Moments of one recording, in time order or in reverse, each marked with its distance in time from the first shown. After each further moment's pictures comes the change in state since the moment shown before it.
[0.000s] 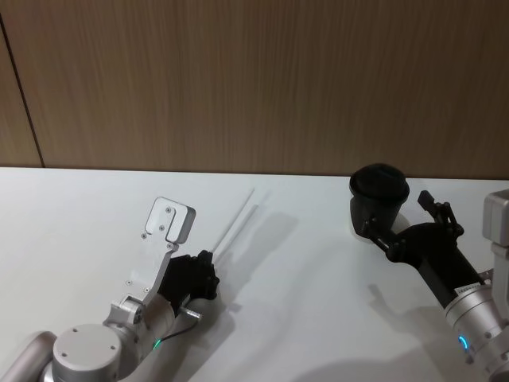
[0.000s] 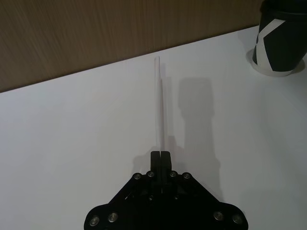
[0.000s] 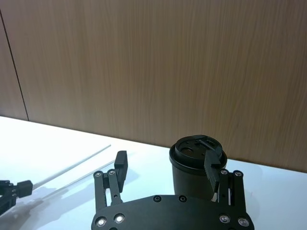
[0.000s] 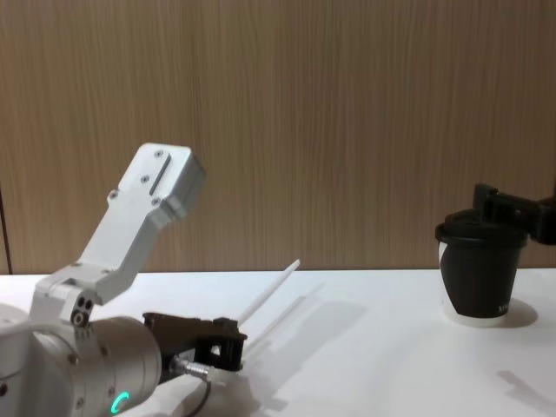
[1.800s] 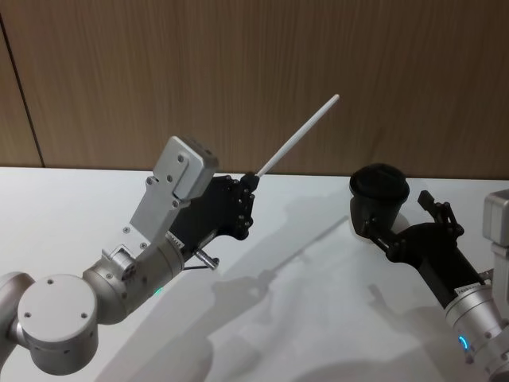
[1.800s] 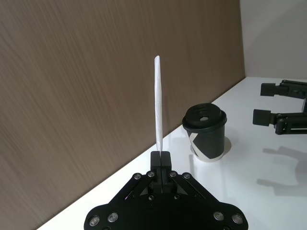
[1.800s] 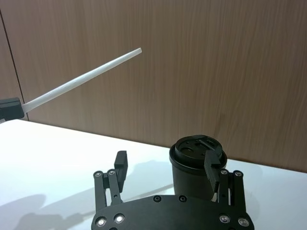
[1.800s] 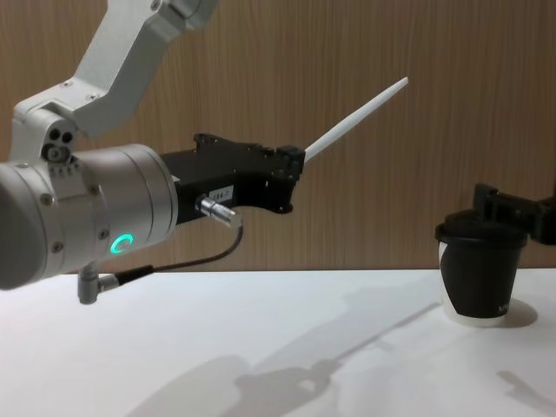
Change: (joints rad) left arm -0.080 0.115 0.049 -0.165 0.030 -0.217 -0.215; right arm 0.000 0.000 0.000 0.000 0.000 0.000 0.000
